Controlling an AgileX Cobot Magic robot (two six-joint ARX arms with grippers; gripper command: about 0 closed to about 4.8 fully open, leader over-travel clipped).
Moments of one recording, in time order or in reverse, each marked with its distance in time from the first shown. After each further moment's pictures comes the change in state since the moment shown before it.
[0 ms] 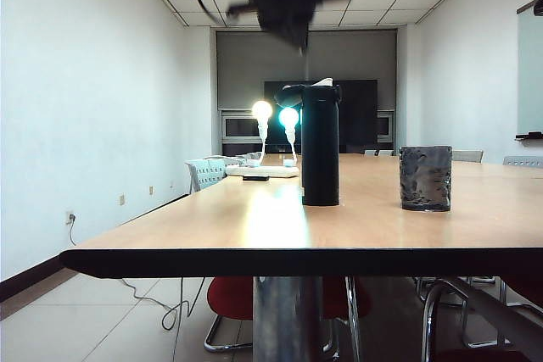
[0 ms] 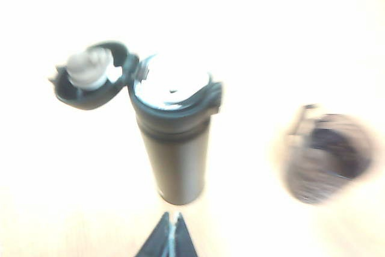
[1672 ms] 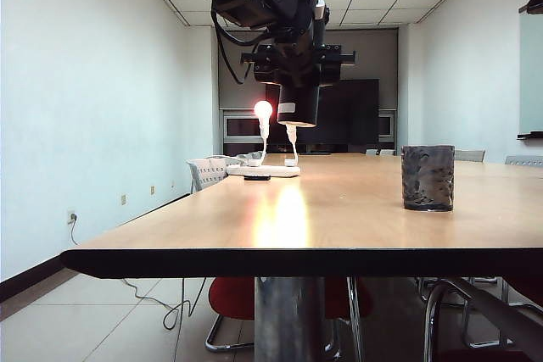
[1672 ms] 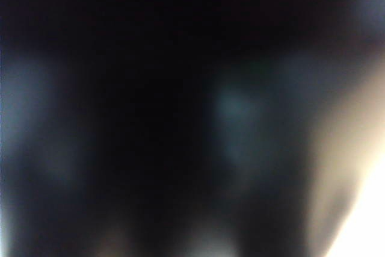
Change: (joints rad) left arm 0.012 0.276 -0.003 0.620 -0.281 0.062; right arm 0.002 0.031 0.000 0.056 -0.026 0.044
